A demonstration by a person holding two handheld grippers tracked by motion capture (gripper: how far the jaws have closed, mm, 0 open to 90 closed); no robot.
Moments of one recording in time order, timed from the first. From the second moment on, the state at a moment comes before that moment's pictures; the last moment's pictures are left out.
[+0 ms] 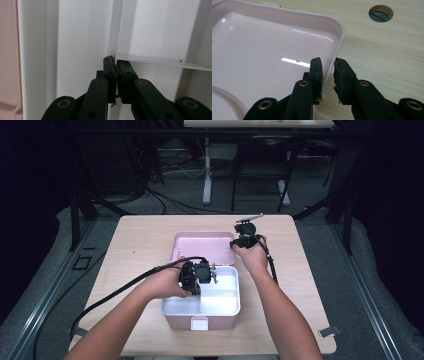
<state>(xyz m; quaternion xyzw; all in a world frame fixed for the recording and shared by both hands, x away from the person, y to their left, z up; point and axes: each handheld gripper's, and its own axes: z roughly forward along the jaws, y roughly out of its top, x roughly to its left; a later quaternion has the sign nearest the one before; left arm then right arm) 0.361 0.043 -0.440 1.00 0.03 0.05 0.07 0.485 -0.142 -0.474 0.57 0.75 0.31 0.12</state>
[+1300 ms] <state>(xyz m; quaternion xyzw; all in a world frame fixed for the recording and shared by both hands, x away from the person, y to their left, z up) 0.361 0.043 -0.440 1.00 0.03 0.05 0.07 0.488 -0.137 -0.471 0.57 0.75 0.29 0.16</state>
